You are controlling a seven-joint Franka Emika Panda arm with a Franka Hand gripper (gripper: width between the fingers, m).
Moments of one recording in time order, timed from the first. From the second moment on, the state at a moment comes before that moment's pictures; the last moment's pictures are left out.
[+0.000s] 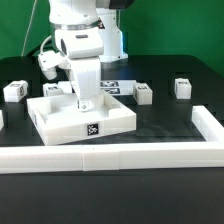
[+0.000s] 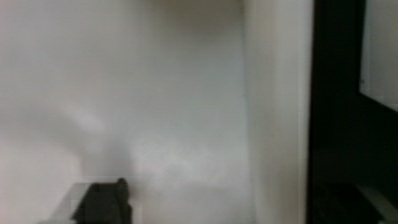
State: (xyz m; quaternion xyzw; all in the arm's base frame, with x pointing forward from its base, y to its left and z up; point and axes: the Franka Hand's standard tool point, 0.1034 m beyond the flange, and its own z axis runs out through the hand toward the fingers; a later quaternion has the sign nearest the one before) arm 0.431 -0.064 0.010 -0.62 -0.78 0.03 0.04
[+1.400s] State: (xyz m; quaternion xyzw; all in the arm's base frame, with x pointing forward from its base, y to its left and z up) arm 0.453 0.005 0.012 -0.67 -0.74 0.01 0.03
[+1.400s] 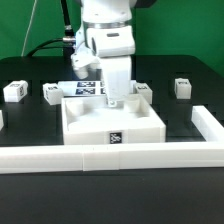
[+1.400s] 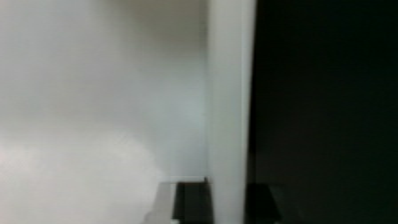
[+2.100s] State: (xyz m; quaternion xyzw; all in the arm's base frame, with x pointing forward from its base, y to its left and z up) arm 0.502 0.078 0.010 -0.71 -0.70 -0.02 0.02
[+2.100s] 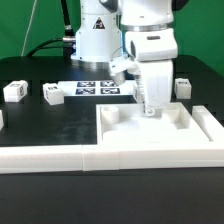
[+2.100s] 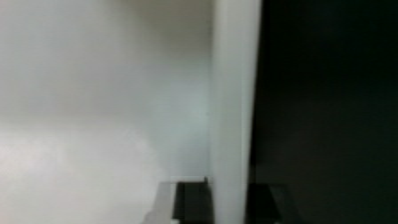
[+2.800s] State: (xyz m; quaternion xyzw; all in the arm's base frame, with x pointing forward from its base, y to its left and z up) arm 0.503 0.088 0.011 -0.72 -0.69 -0.01 0.03
